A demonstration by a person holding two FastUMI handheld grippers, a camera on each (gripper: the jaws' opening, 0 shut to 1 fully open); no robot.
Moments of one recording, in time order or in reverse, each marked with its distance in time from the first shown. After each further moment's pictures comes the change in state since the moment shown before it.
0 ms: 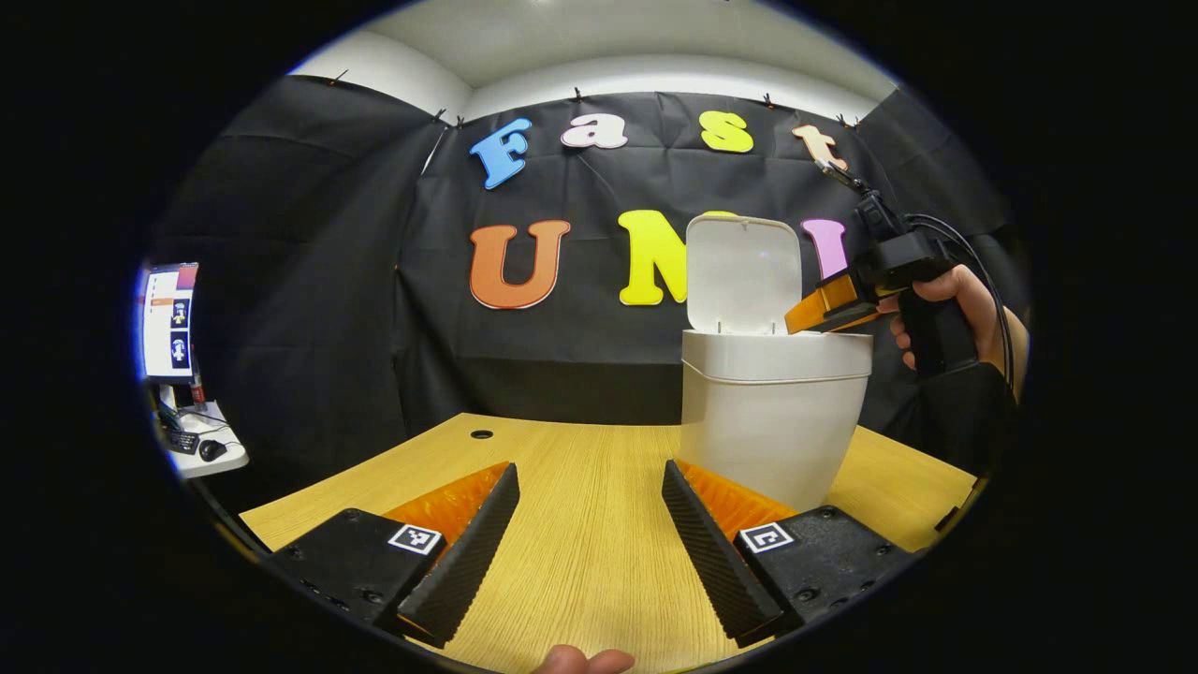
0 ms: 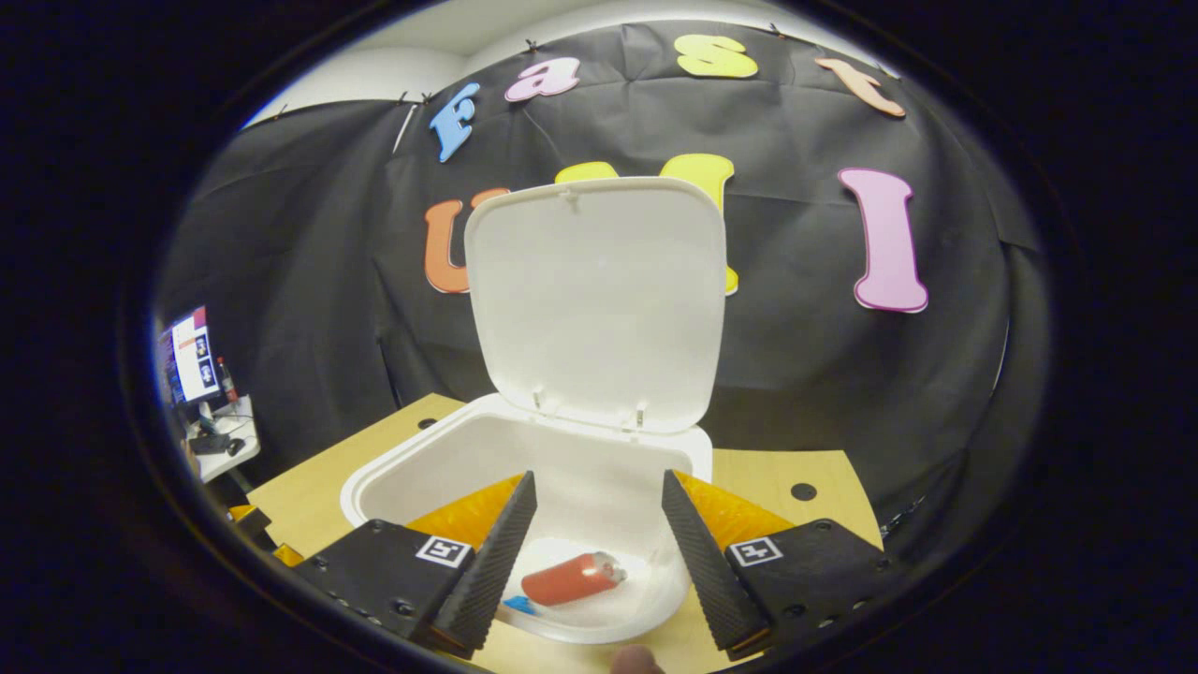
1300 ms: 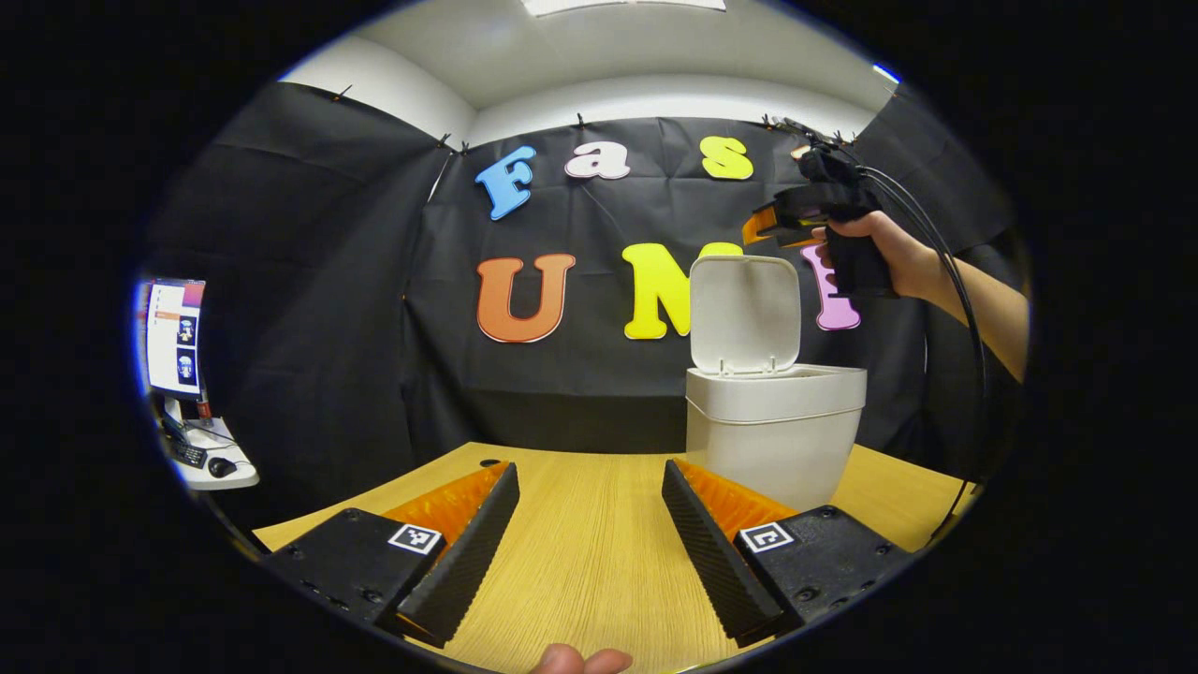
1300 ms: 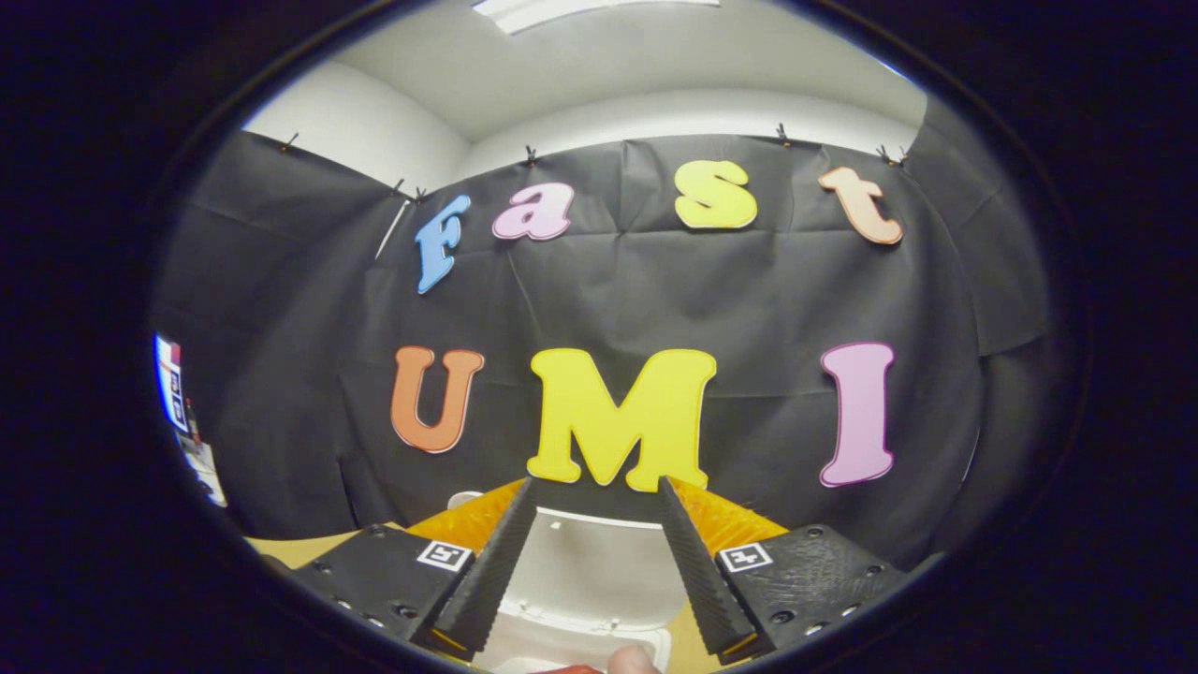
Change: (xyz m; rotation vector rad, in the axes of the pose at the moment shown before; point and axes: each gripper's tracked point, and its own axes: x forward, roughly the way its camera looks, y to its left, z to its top) left arm -0.012 0.011 0.036 0.001 -0.094 0.007; right arm -0.003 0.009 0.220 -0.030 -0.464 -0.109
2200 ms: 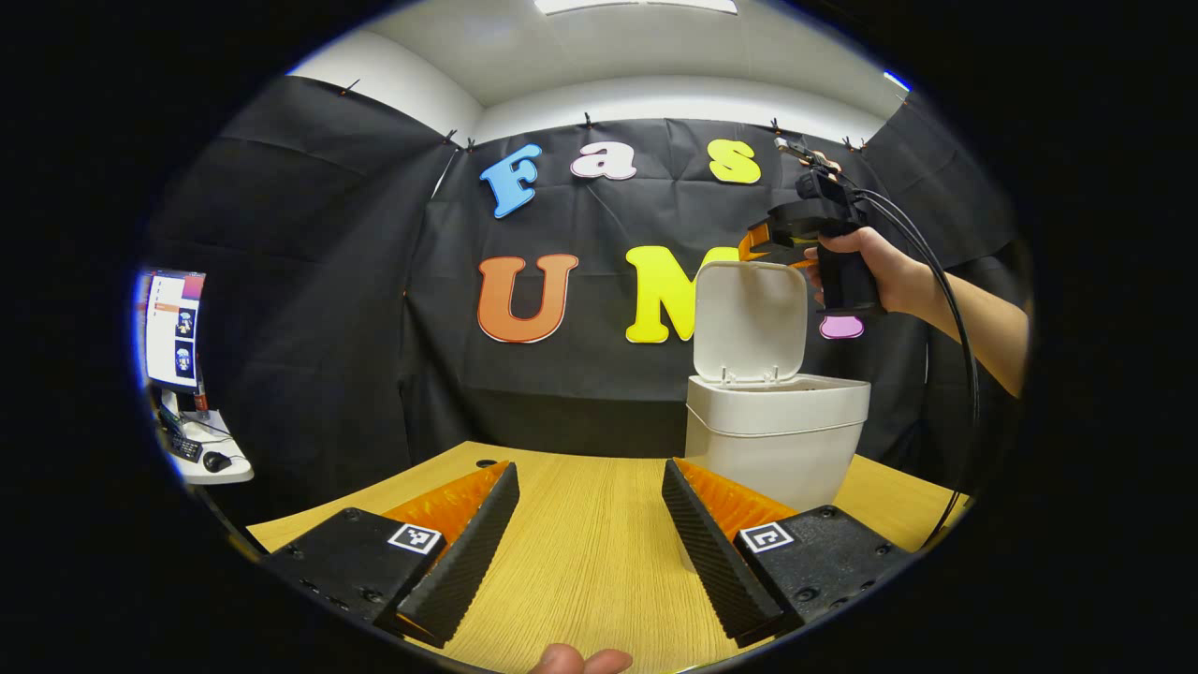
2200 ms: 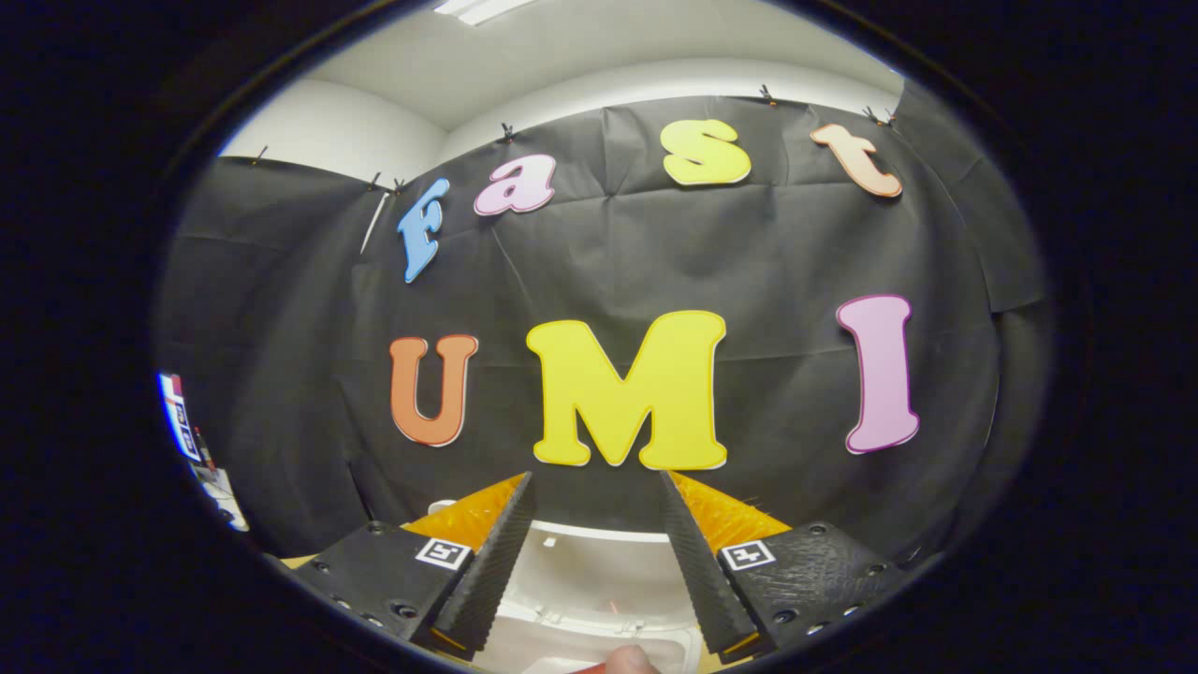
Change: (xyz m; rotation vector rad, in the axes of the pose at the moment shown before) left arm 0.005 -0.001 0.007 -0.017 0.002 0.002; right arm 0.019 0.004 -0.020 0.088 0.105 0.008
